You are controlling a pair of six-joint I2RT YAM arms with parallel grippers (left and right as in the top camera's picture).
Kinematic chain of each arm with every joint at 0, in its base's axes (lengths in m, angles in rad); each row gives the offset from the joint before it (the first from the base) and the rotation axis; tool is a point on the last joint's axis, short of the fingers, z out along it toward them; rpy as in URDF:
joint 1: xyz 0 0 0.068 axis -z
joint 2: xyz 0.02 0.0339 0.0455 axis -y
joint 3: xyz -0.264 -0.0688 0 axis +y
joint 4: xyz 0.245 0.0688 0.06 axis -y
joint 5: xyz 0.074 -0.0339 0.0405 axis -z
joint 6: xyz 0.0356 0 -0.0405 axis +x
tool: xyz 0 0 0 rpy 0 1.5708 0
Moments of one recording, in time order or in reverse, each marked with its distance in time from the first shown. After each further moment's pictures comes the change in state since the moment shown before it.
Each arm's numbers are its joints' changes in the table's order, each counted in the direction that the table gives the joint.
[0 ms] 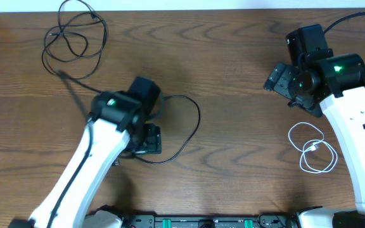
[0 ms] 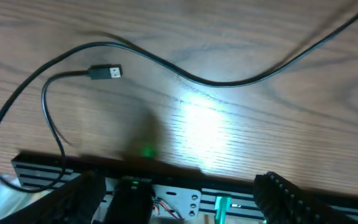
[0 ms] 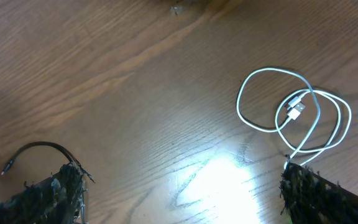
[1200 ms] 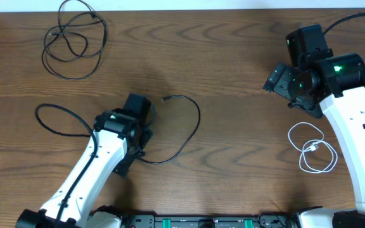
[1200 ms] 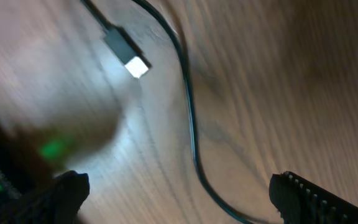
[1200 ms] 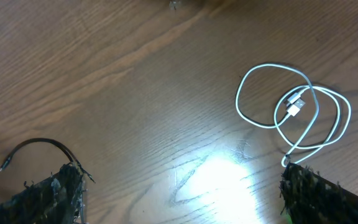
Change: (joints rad) left arm -0.104 0.043 0.389 0.391 -0.084 -0.877; right arm 0.000 0.000 0.000 -0.012 -0.008 0.000
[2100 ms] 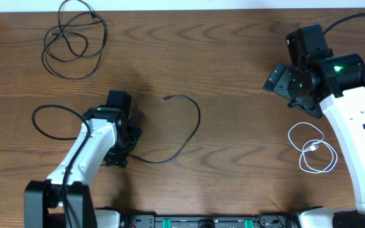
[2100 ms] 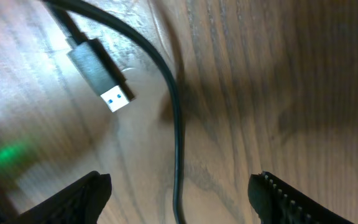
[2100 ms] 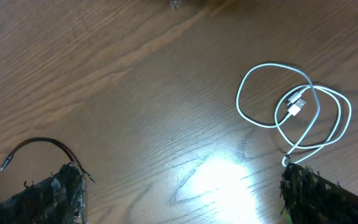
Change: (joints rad) left arm -0.208 -0.151 0.044 0.160 0.123 0.054; right arm 0.000 0.000 0.000 0.000 -0.003 0.000
